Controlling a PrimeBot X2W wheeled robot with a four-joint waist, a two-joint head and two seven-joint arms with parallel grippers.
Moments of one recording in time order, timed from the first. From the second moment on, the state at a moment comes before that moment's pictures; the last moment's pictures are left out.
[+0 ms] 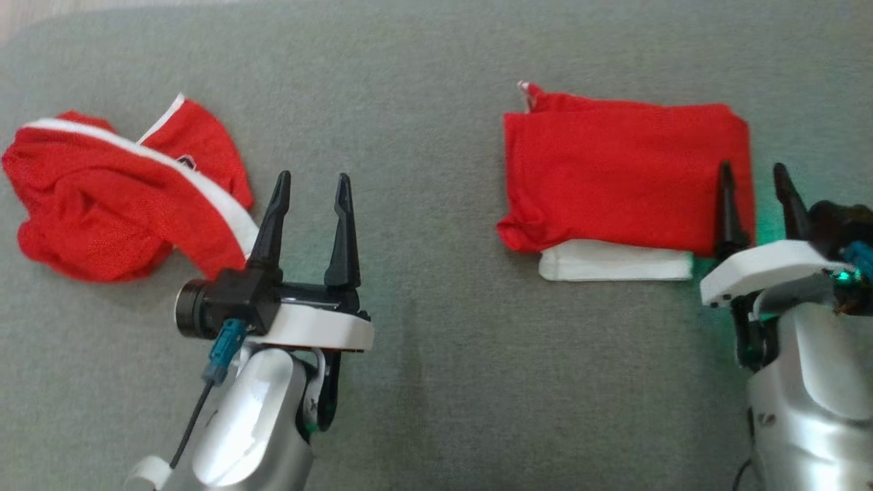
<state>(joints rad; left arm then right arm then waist) -0.35 0.05 -0.37 0.29 -0.32 0.12 -0.25 -0.43 -0.05 -0.18 0.57 0.05 0.13 -0.15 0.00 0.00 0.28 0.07</state>
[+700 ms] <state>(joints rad) -0.35 0.05 -0.36 0.28 -0.33 0.12 -0.25 -0.57 -0.09 -0.16 0.87 -0.04 0.13 -0.15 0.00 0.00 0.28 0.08</state>
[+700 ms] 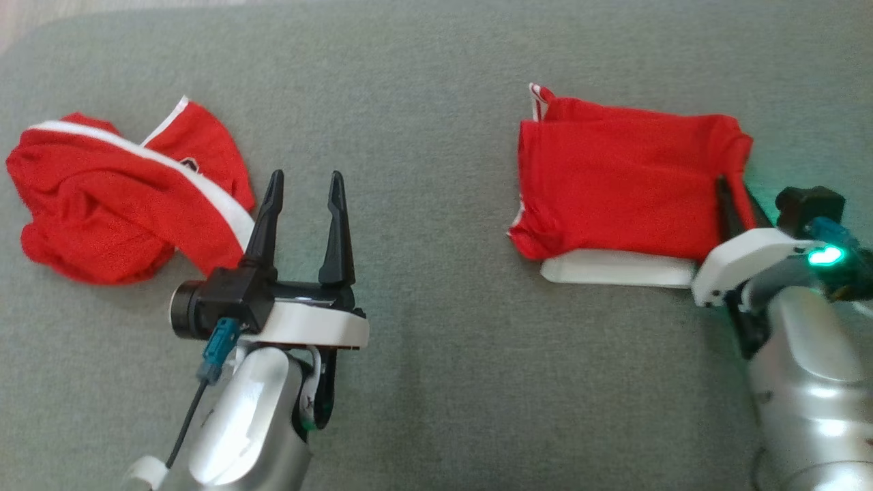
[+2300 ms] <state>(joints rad) -0.33 0.04 -0.32 0.27 -0.30 0.11 -0.25 -0.58 -0.37 -0.27 0.74 -0.31 0.13 -0.20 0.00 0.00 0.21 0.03</state>
